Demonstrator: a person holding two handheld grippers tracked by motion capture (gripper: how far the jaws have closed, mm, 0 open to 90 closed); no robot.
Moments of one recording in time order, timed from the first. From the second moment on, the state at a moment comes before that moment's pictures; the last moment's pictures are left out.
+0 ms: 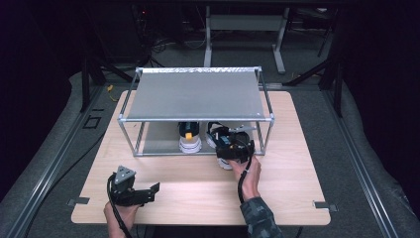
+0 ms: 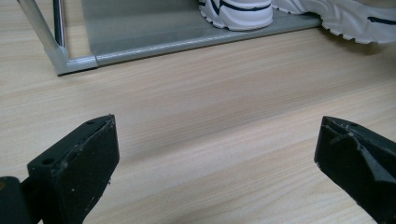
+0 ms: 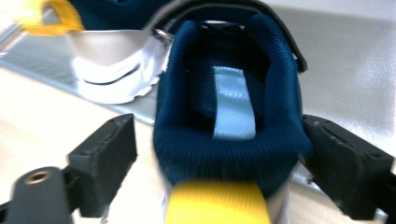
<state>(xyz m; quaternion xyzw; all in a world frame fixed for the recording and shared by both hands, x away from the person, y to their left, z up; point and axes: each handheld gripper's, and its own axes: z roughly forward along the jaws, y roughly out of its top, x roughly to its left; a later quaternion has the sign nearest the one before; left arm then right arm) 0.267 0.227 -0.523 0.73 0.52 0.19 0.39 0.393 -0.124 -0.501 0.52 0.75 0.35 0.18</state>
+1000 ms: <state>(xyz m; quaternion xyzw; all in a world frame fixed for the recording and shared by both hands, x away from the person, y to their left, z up) 0.263 0.231 -0.524 0.73 0.53 0.19 0.39 0.379 -0.124 -0.518 0.50 0.76 0.38 0.15</state>
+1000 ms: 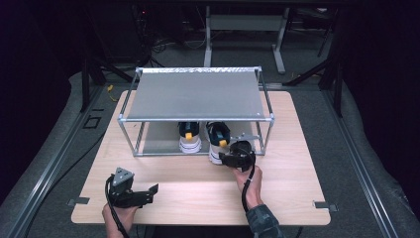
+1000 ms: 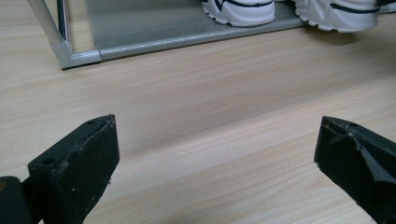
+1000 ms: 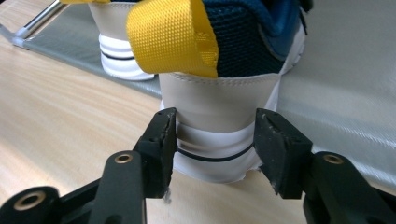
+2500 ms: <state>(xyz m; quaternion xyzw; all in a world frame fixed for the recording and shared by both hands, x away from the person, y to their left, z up) 0.265 0.230 -0.521 0.73 0.52 0.19 0.39 0.427 -0.086 -0.528 0.50 0.77 0.35 0.16</state>
